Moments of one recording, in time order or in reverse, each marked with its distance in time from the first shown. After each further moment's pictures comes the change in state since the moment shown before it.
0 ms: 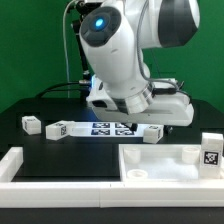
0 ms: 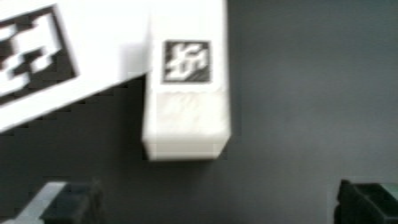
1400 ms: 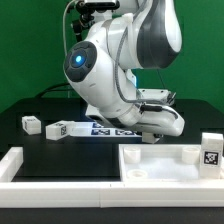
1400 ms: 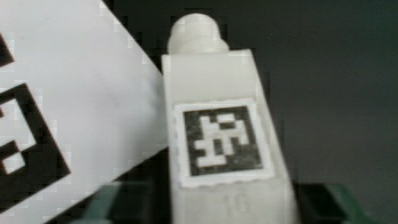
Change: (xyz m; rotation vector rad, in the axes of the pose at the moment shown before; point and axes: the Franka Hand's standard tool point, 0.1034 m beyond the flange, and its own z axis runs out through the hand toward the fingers) arm -0.010 0.020 0.037 0.071 -0.117 0.088
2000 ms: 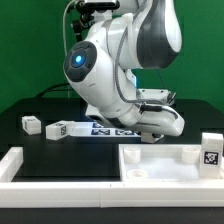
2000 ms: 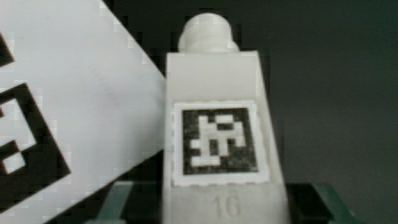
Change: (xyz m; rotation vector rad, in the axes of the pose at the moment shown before) arm 0.000 0.000 0.000 0.000 0.000 0.000
